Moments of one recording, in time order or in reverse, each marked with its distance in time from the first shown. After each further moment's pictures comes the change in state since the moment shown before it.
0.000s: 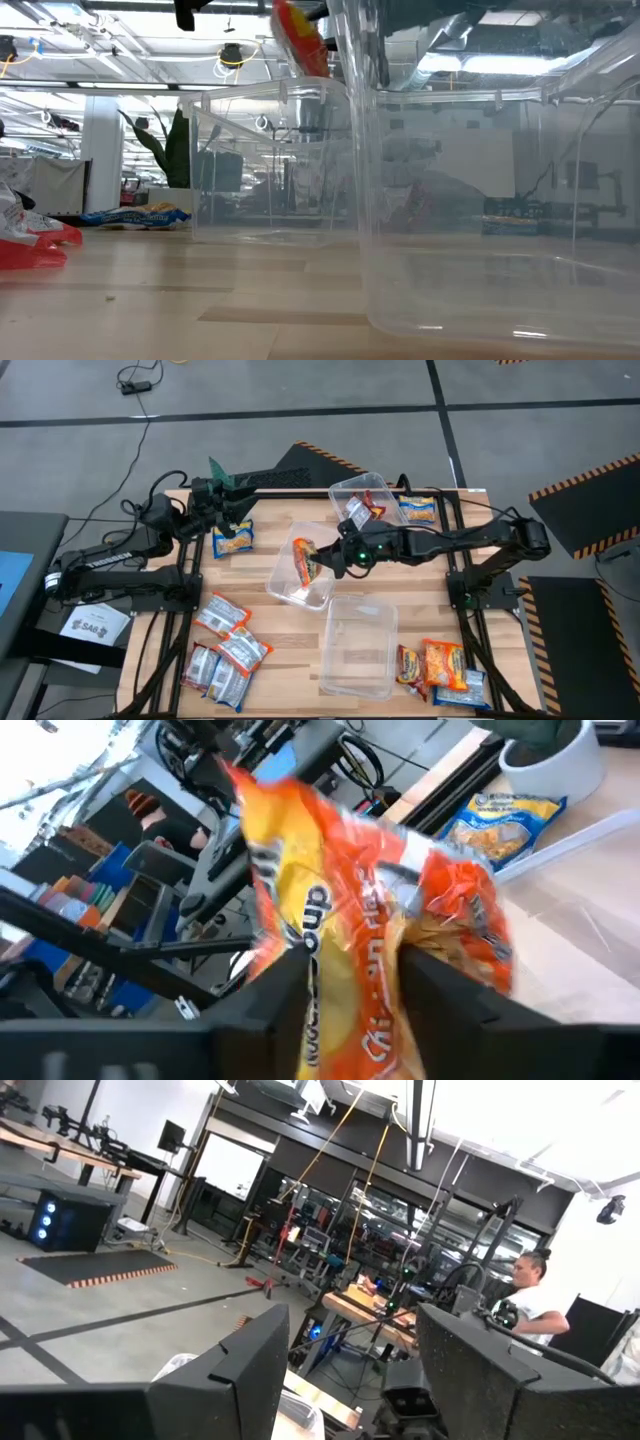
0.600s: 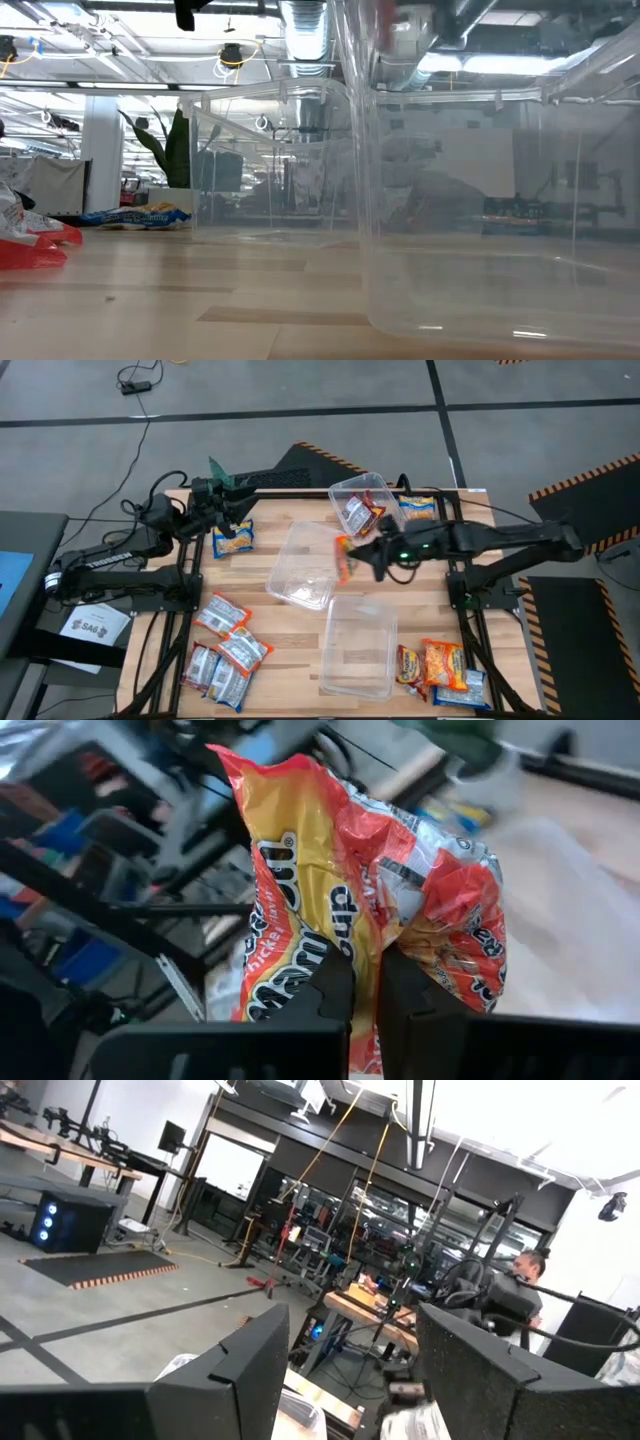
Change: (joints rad) left arm 0.000 0.000 0.000 -0.001 0.000 0.008; right arm 0.076 -0.308 0.001 -0.400 0.128 -0.085
